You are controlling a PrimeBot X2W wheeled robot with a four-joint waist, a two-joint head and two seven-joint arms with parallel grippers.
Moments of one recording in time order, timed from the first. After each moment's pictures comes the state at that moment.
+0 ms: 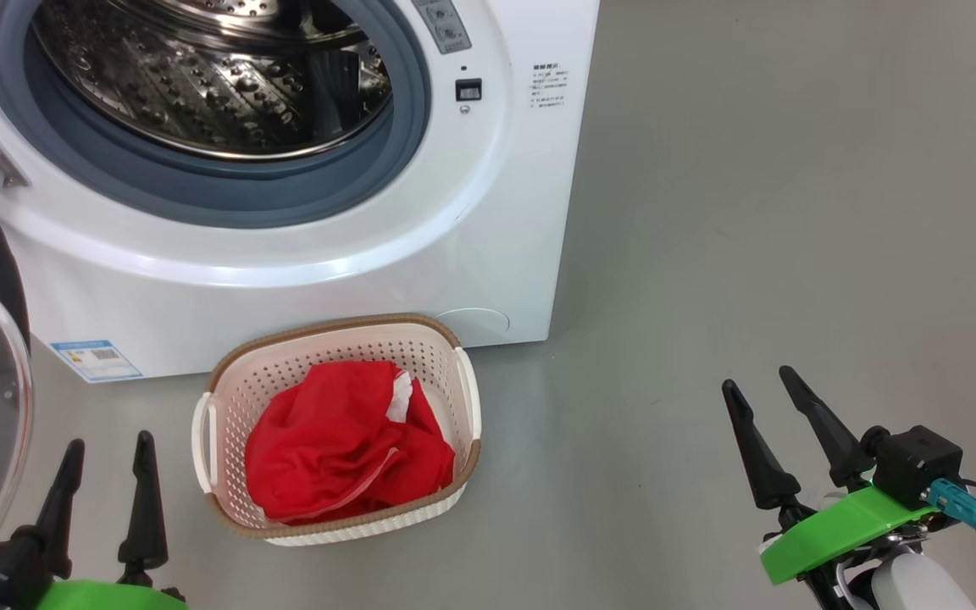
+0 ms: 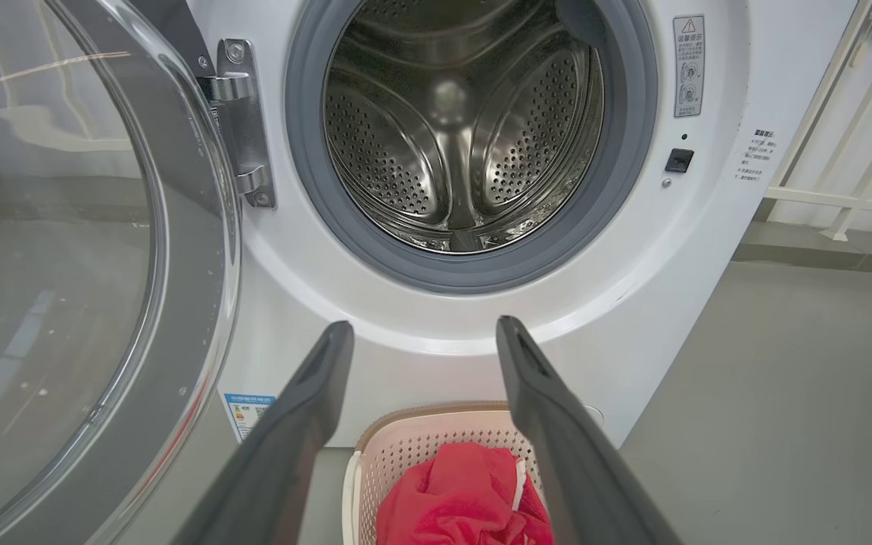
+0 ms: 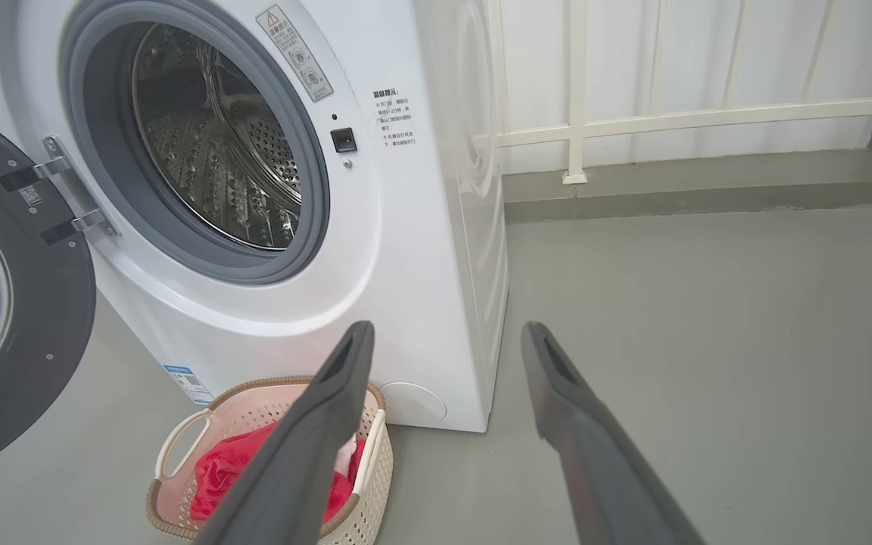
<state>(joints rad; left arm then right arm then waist) -0.07 0.13 0.06 0.21 -0.27 -0.13 -0.25 -0.17 -0.19 0.15 0.24 0.37 0.13 -0.26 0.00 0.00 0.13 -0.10</state>
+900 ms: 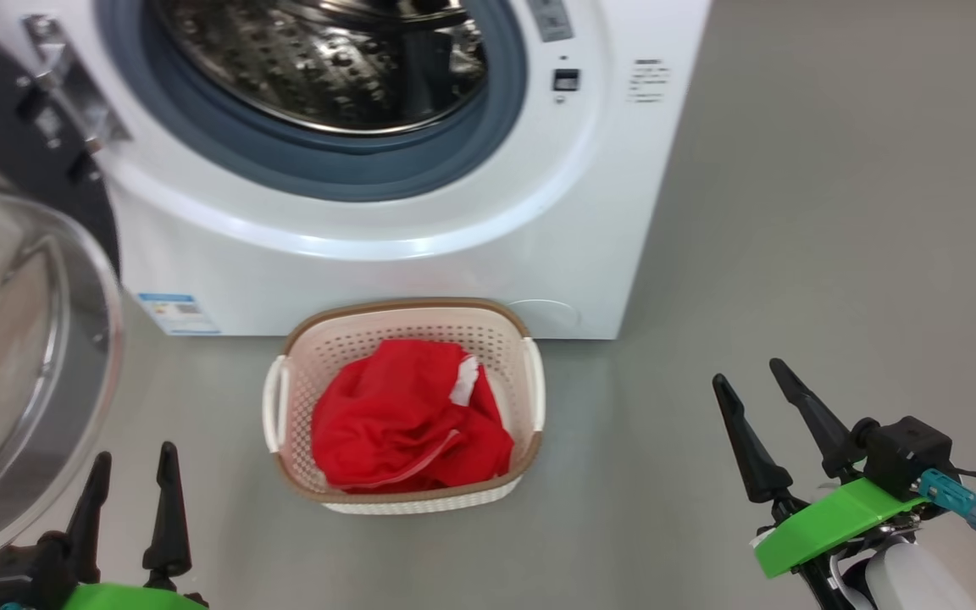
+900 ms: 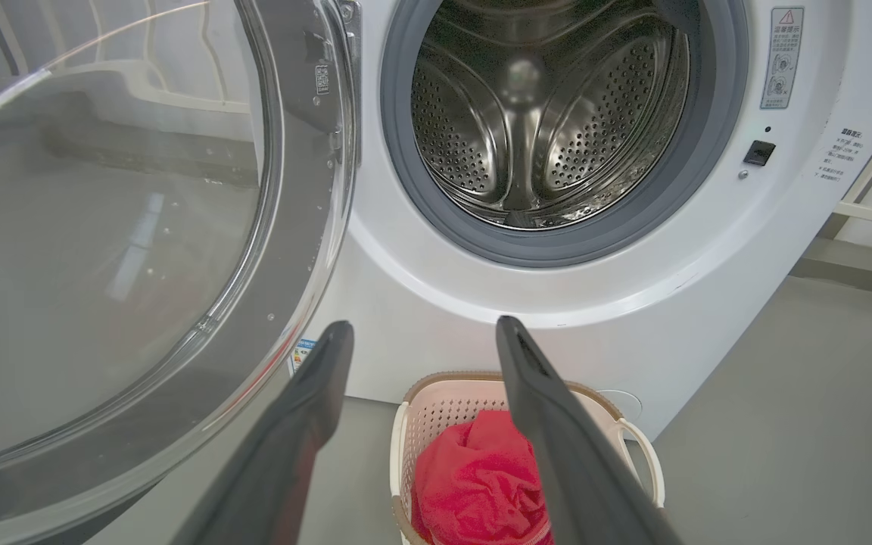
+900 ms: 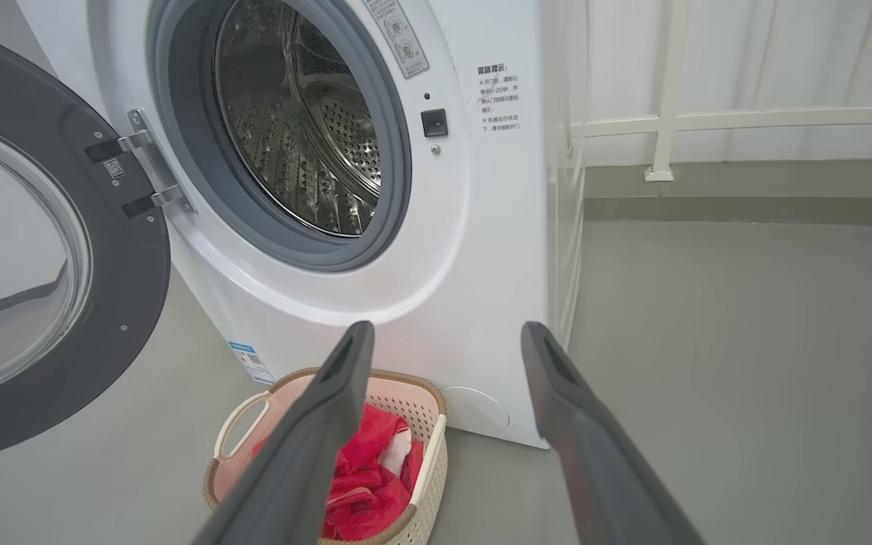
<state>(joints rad) -0.07 0.09 0.05 0.25 -0.30 -0.13 -0.25 -0.19 -0.20 0.17 0.25 0.37 0.13 -0.26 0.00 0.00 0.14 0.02</state>
